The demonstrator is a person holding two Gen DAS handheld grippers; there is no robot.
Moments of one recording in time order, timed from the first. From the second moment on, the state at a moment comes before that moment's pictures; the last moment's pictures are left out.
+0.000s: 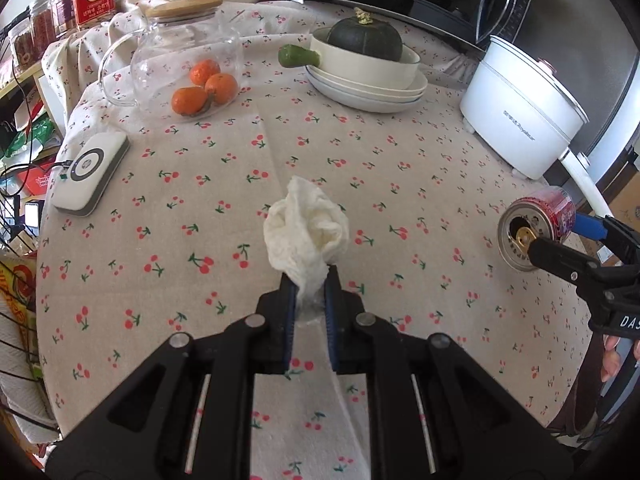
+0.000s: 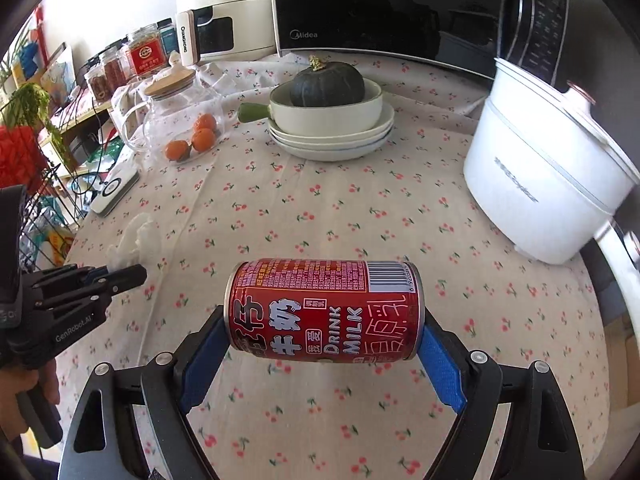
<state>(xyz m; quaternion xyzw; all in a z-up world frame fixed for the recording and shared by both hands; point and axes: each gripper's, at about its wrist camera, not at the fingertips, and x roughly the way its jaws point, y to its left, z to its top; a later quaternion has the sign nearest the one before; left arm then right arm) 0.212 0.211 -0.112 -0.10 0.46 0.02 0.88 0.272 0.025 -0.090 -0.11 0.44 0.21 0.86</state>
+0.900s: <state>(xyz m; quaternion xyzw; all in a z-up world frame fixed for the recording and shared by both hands) 0.099 0.044 -0.086 -0.03 0.45 -0.09 0.89 0.107 -0.172 -0.074 -0.02 0.43 0.15 0.89</state>
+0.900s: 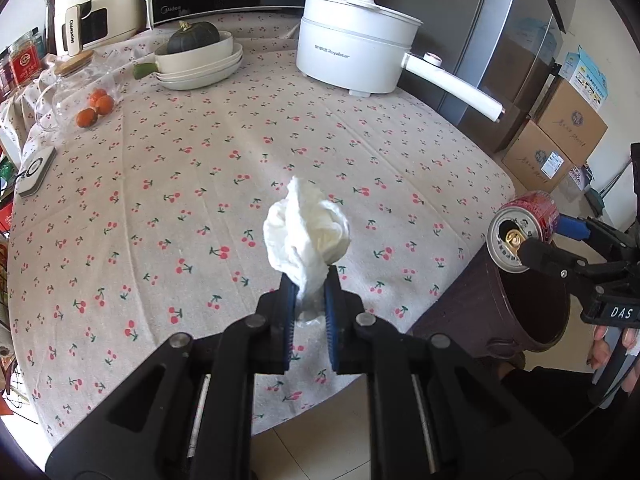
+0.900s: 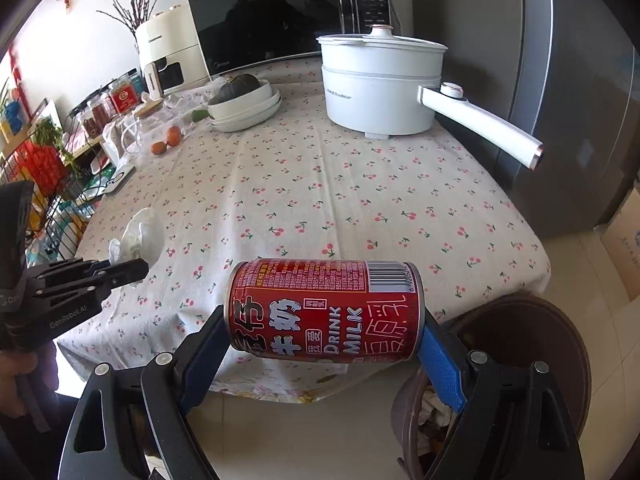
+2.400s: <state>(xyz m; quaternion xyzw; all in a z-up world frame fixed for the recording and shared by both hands) 0.116 -0.187 -0.122 0.06 0.47 -0.20 0.86 0.057 -0.378 -0.109 0.06 0.45 -0.02 0.89</state>
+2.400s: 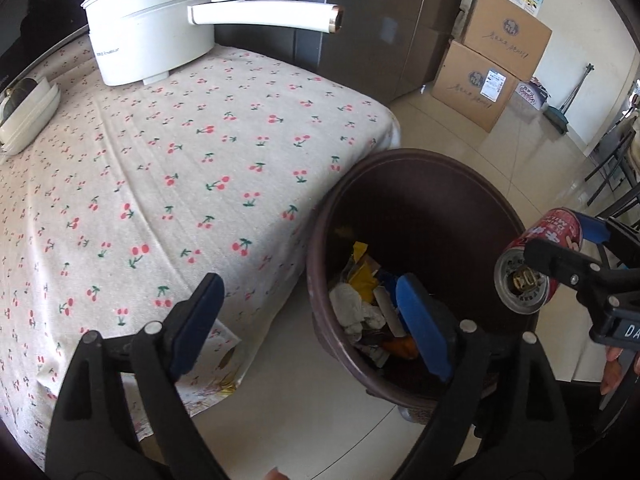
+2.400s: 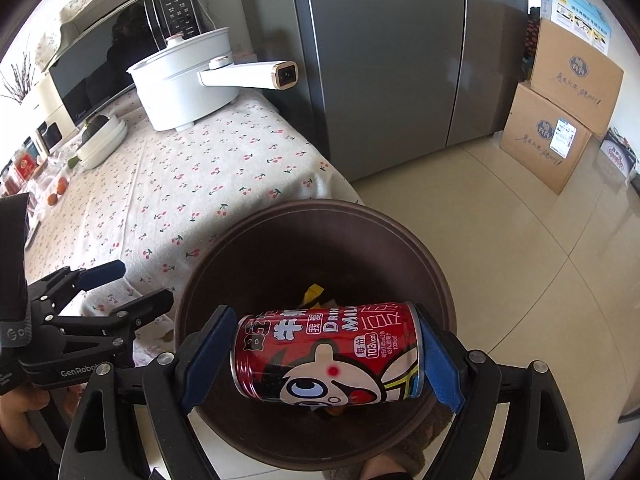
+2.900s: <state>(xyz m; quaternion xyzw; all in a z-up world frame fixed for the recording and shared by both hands) 0.080 -0.133 -0.088 0.05 0.46 -0.12 0.88 0.033 -0.347 -0.084 0.05 0.42 -0.03 0.91</state>
